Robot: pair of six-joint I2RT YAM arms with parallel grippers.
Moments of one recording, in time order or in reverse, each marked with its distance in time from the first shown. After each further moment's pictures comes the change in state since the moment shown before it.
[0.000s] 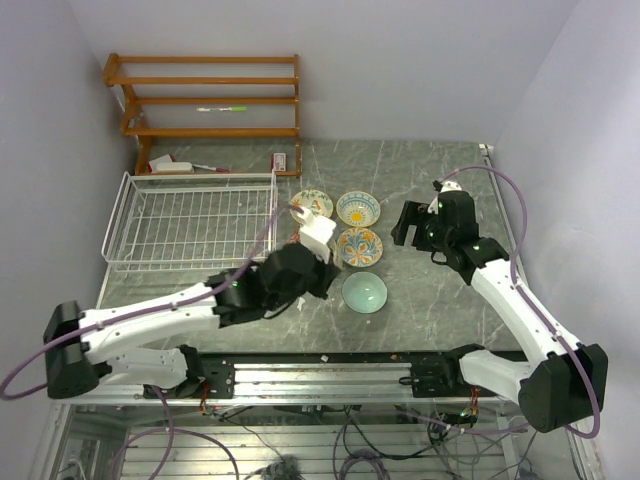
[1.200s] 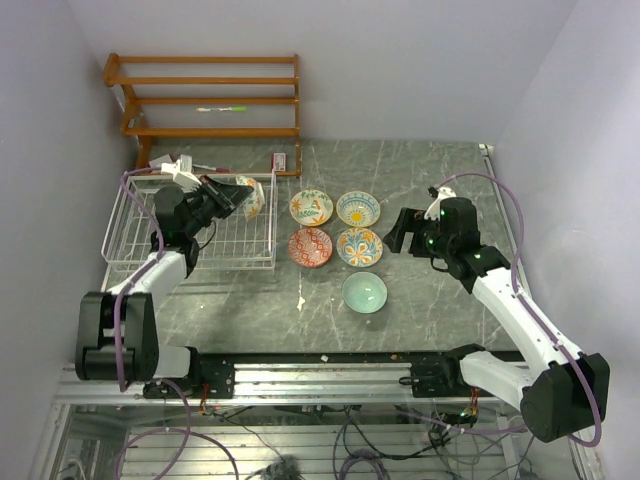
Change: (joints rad) left arm 1.164 0.126 -0.270 0.798 0.891 -0.492; right arm -0.002 -0.058 -0.063 0.045 -0.154 0.005
